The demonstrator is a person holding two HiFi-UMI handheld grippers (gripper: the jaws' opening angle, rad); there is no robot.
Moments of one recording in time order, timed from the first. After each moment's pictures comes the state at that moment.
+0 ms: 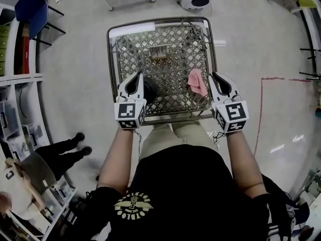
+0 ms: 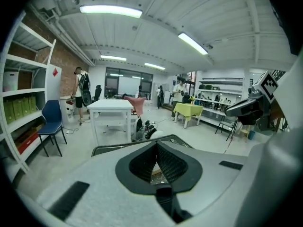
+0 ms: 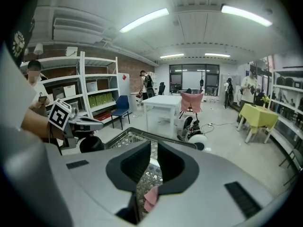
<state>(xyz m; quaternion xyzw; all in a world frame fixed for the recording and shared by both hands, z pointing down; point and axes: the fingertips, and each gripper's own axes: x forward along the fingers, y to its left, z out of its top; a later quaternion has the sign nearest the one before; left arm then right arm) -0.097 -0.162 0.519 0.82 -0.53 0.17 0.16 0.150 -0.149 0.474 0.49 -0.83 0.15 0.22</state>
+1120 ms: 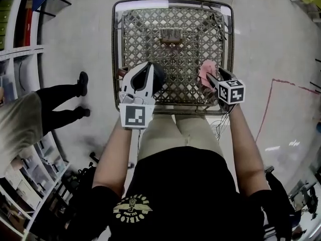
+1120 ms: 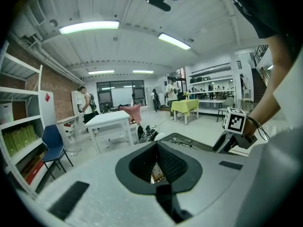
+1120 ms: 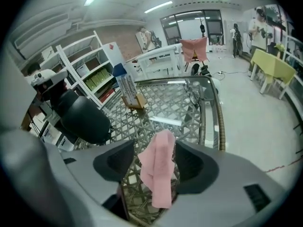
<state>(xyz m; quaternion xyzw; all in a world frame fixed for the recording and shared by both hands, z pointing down) -0.078 -0.156 0.521 0.83 -0.52 0.21 0.04 0.169 -0.143 0.720 0.38 -0.77 0.37 0.34</state>
